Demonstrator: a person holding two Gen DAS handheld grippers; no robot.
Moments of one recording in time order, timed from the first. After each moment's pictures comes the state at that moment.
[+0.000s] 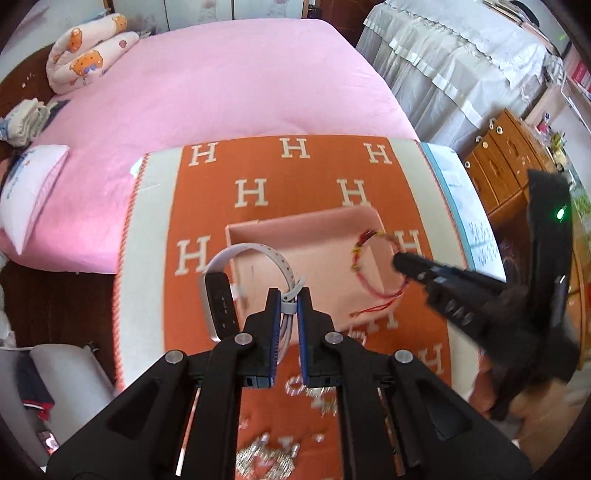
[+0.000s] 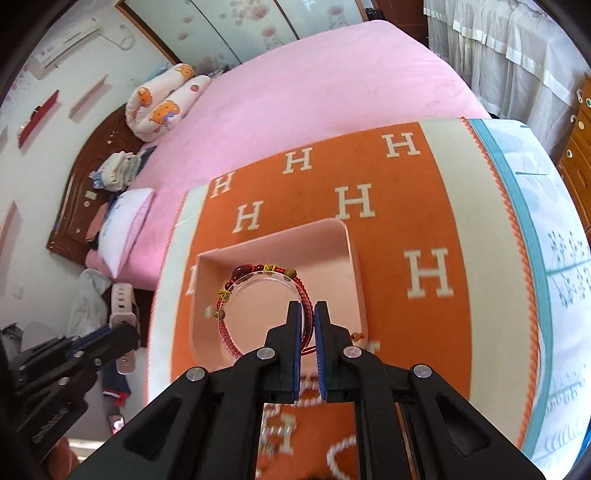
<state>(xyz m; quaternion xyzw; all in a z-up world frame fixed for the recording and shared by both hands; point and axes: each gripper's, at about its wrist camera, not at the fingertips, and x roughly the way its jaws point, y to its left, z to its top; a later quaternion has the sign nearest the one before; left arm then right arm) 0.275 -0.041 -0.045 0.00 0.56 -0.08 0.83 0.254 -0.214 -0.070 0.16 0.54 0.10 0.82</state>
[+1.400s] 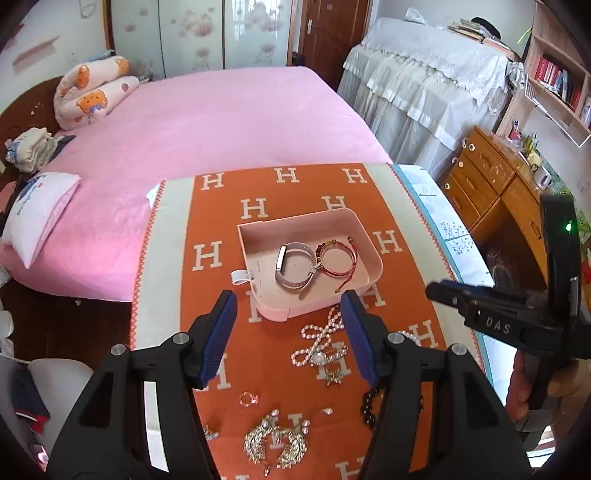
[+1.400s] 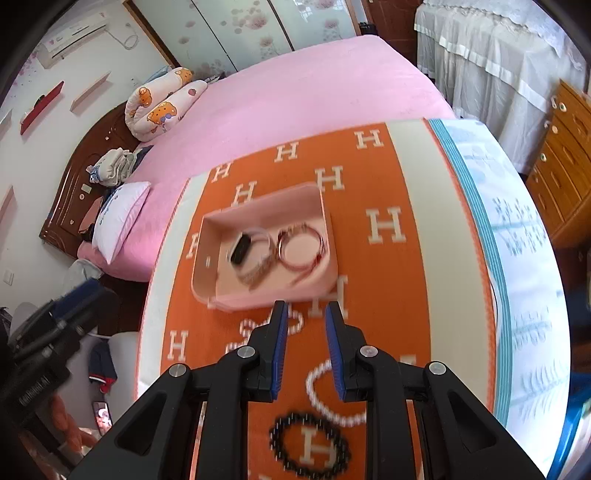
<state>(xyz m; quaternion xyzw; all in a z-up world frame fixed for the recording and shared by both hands) 0.159 -0.010 -0.013 0.01 0.45 -0.11 0.88 0.133 -0.235 -0.035 0.13 0.53 0.07 0.84</state>
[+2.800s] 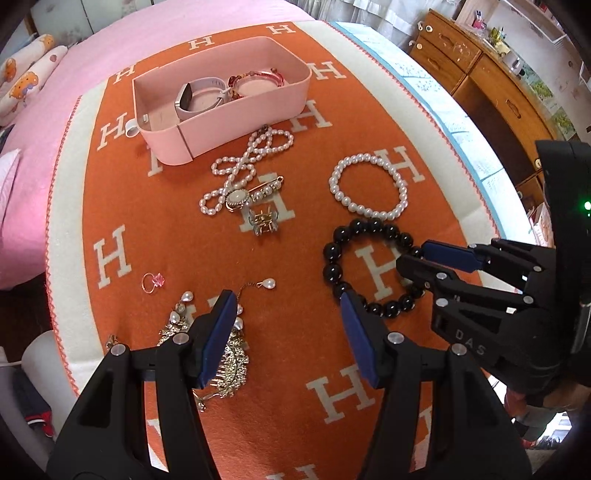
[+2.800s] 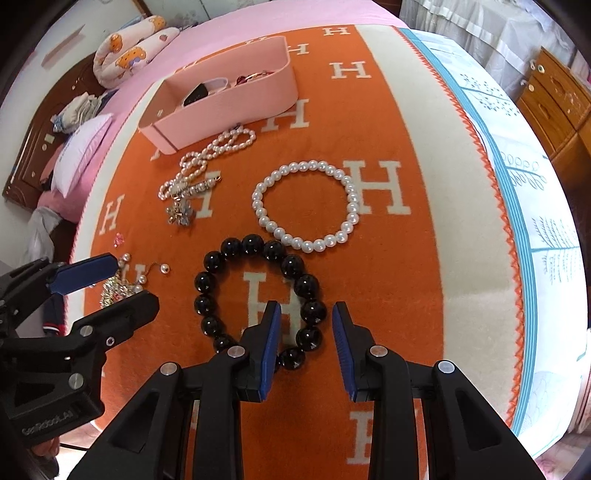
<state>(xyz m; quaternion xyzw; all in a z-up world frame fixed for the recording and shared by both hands) 0.083 -0.072 -0.152 0.10 0.59 -0.19 0.77 0.010 -0.216 -0.142 0.06 0.61 0.02 0.79</state>
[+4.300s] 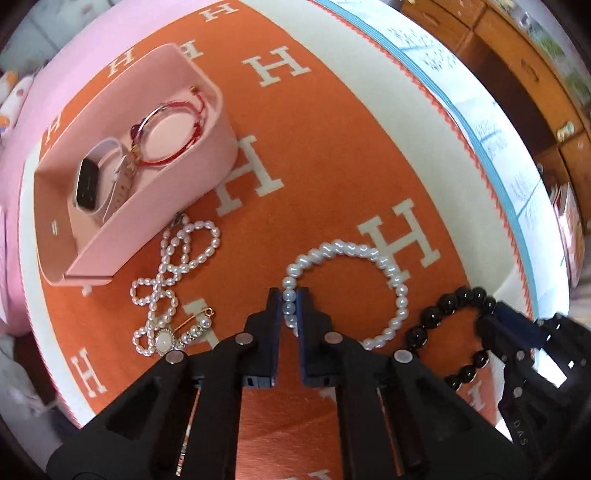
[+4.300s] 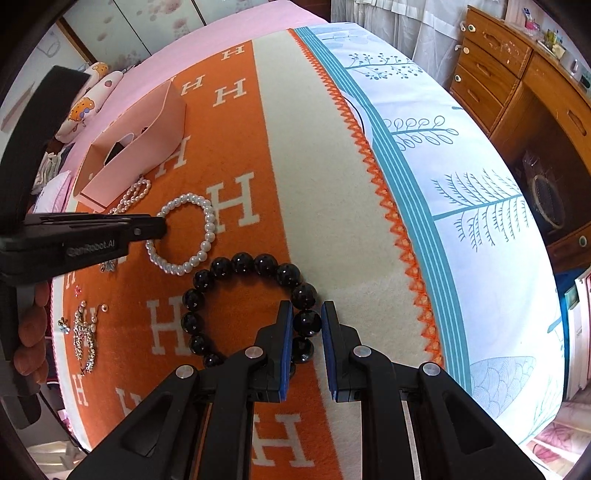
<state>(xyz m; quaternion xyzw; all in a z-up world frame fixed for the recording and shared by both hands) 0.175 -0.198 -0.197 0.19 0.63 -0.20 0.72 -0.008 -0.319 -0.141 0.13 0.59 -0.07 0.79</state>
